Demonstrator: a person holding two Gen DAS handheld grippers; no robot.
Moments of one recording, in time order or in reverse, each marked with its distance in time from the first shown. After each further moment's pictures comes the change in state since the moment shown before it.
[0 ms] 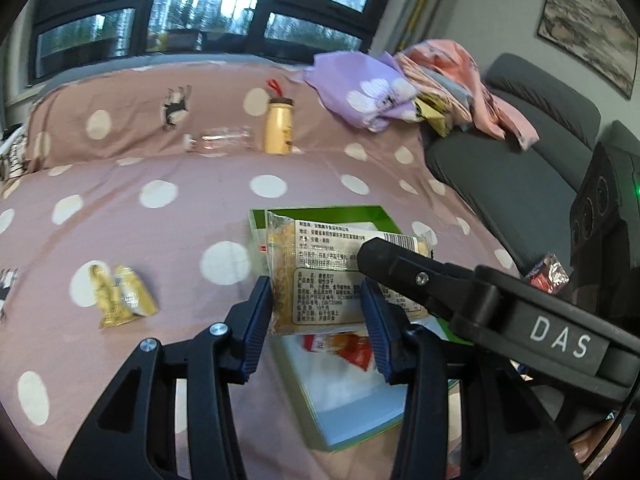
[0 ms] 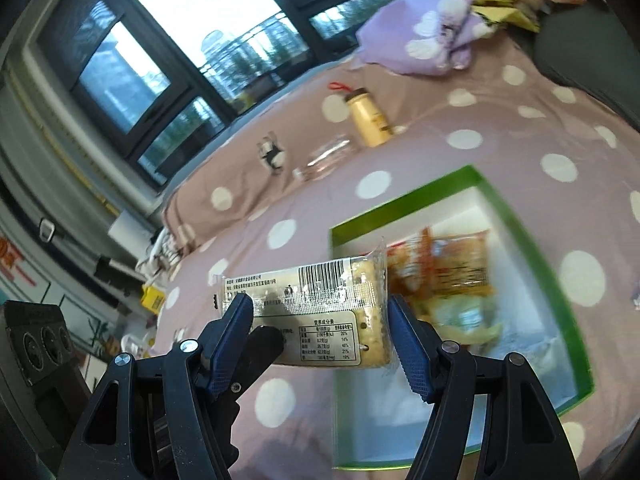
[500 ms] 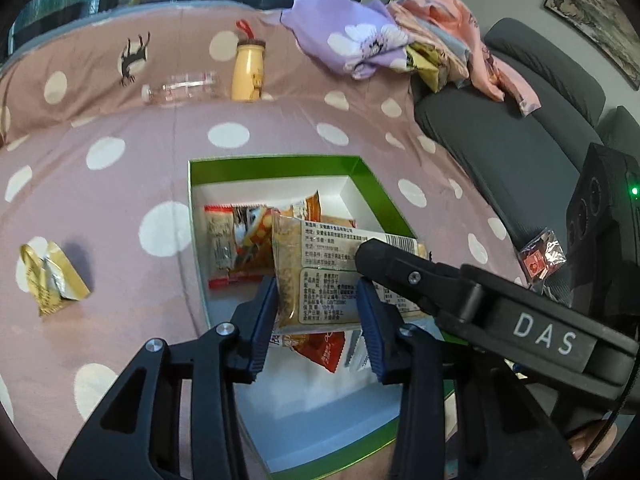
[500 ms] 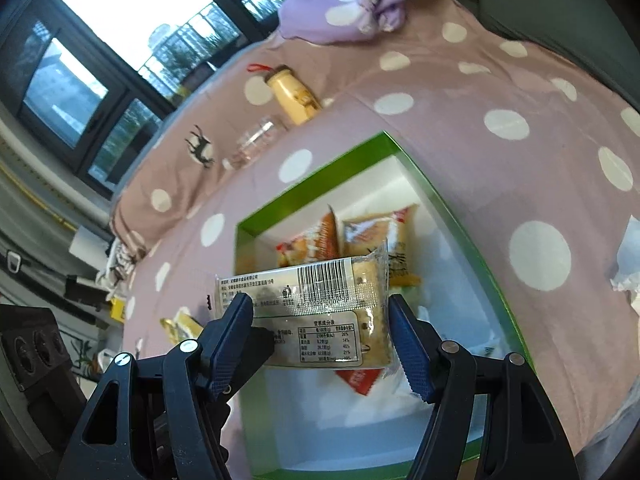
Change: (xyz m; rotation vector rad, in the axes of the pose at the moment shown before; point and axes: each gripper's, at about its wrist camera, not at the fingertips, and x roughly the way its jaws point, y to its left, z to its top) left arm 0.066 -0.019 -0.006 -0.021 0.172 -0.059; right arm 0.023 -0.068 0.009 0.118 0.103 -0.126
